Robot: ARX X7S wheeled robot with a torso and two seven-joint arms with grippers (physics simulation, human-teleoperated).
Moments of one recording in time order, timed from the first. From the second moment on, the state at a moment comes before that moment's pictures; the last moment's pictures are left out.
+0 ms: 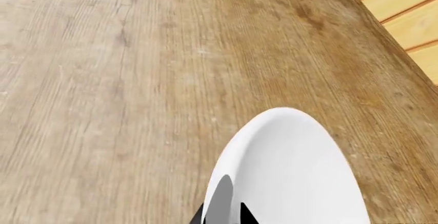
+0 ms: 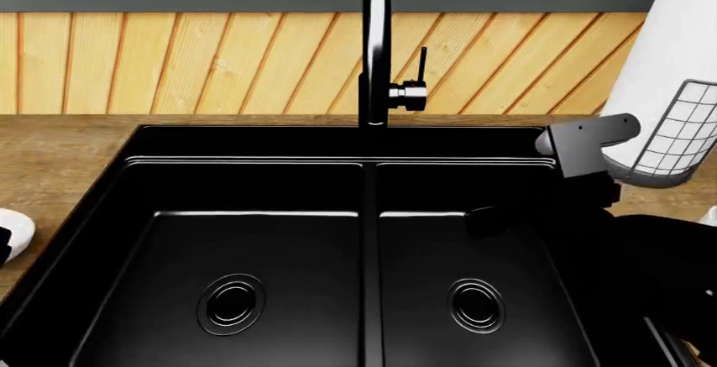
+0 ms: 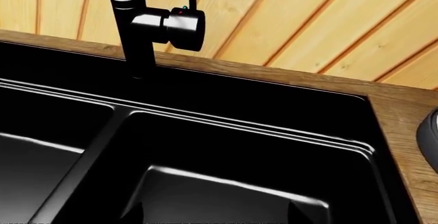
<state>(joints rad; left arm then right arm) -0.82 -0.35 -0.65 -0.18 -0.45 -0.84 -1.03 0.80 0.74 -0.40 -0.22 1.22 0.98 0.47</state>
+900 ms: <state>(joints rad) -0.77 -0.34 -0.70 -0.13 -0.51 -0.87 -1.00 0.76 0.74 -0.40 -0.21 1.21 0.93 0.46</state>
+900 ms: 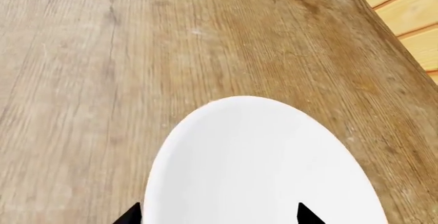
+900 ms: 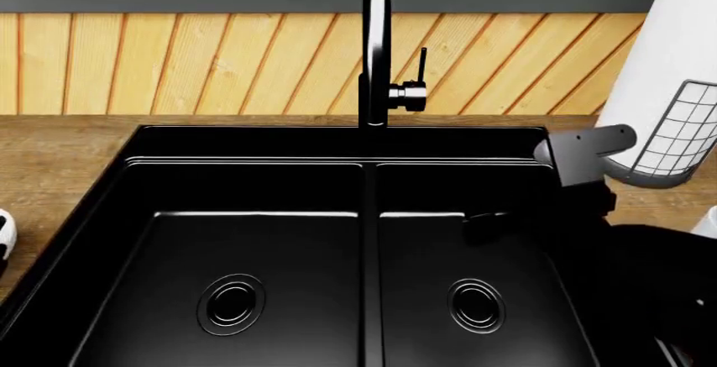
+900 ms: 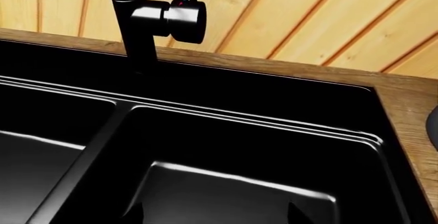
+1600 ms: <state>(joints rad) -0.83 -0.41 -0.57 0.11 -0.54 -1.05 -1.04 0.74 0.74 -0.39 -0.21 1.21 0.92 0.45</state>
